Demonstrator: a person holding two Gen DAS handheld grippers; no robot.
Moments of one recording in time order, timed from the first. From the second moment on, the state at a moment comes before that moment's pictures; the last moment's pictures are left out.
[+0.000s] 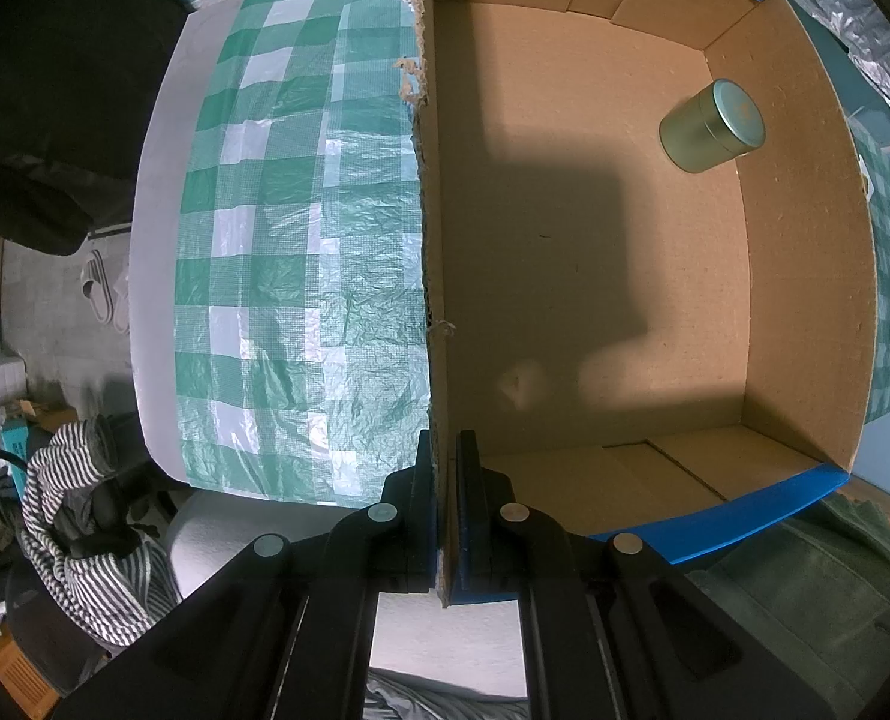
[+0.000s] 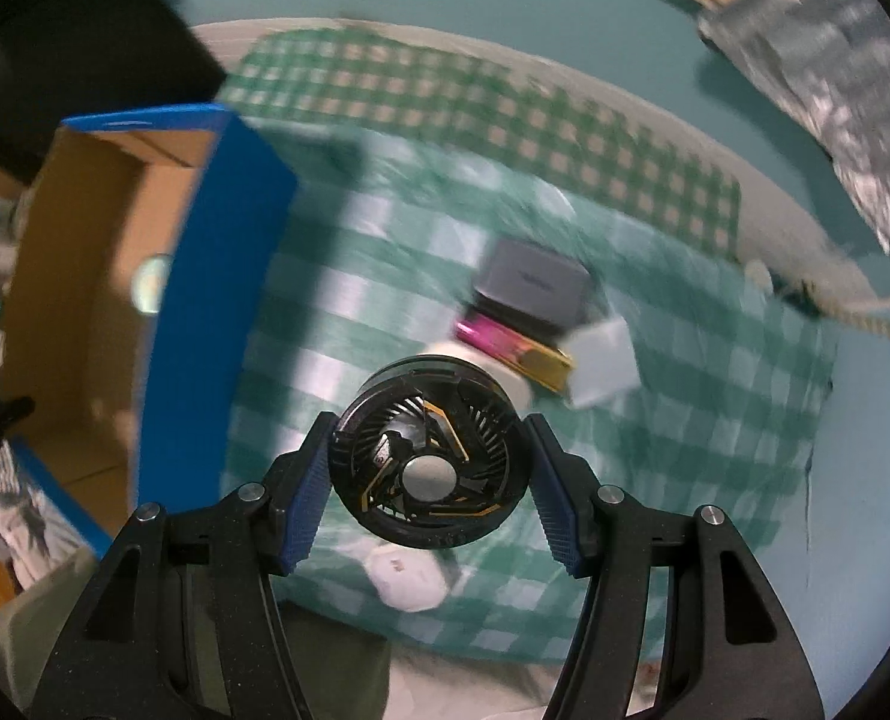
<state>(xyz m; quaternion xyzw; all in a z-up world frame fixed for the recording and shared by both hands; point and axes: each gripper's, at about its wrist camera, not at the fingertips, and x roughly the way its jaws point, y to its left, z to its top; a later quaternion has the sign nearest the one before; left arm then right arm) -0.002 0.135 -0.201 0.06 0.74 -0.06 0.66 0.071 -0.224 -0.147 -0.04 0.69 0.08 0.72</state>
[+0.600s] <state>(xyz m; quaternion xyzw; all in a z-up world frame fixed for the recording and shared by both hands) -0.002 0.133 -0.202 0.07 0.75 -0.06 0.66 0.088 -0.083 -0.130 -0.14 0.66 0.21 0.71</state>
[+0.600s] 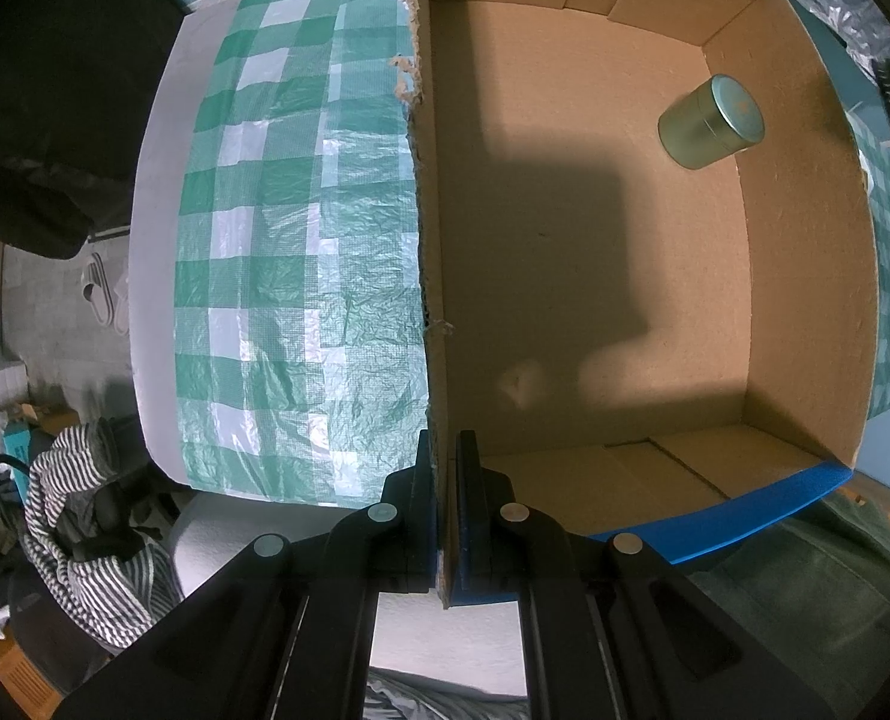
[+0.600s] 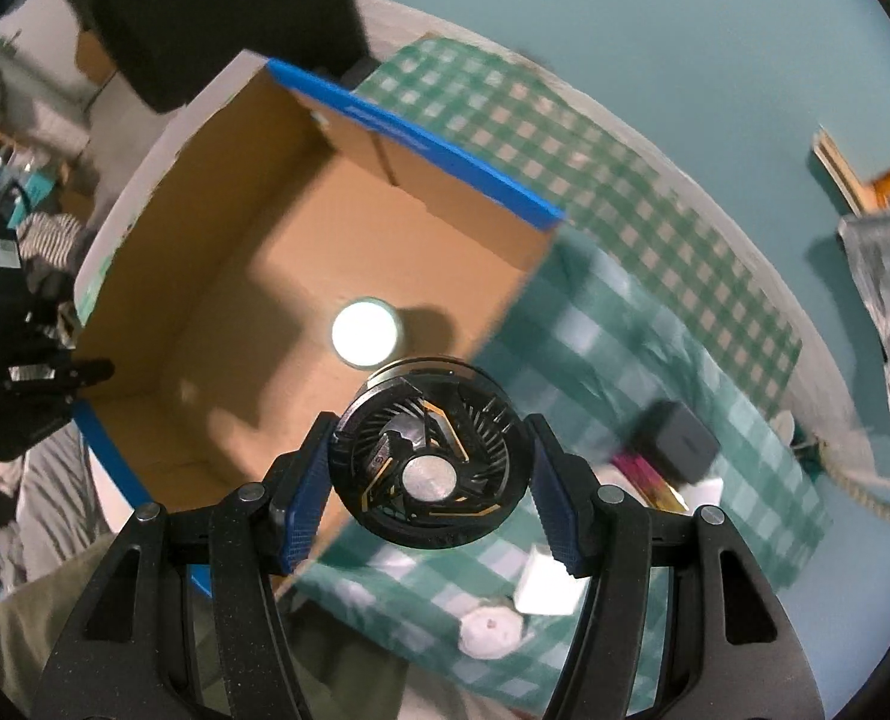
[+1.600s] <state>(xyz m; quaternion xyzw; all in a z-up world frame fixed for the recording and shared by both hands) -0.008 0.137 -0.202 0.07 0.75 -0.06 0.66 0.085 -0.025 -0.208 -0.21 0.68 0.23 0.66</state>
